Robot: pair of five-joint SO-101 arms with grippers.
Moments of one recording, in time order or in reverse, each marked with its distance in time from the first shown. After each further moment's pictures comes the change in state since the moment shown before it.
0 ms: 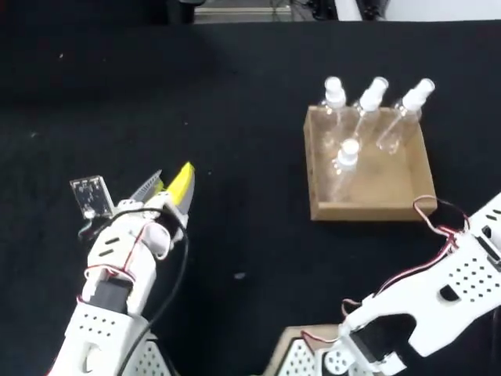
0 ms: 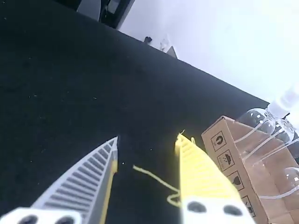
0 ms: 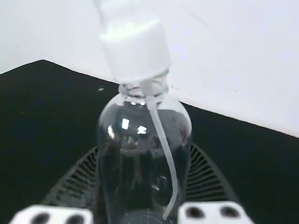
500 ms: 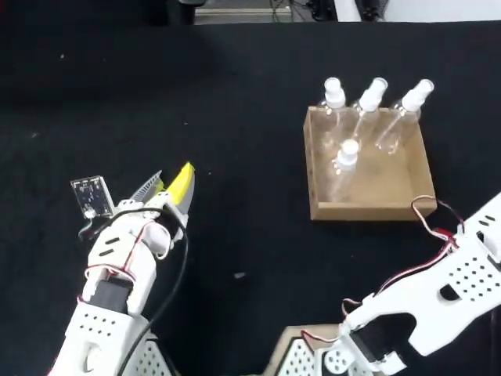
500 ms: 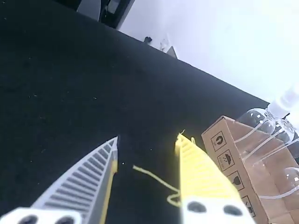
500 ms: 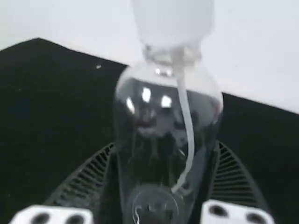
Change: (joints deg) left arm 0.0 0.0 0.0 0.0 0.0; right arm 0.2 0.1 2.9 0.1 -0.1
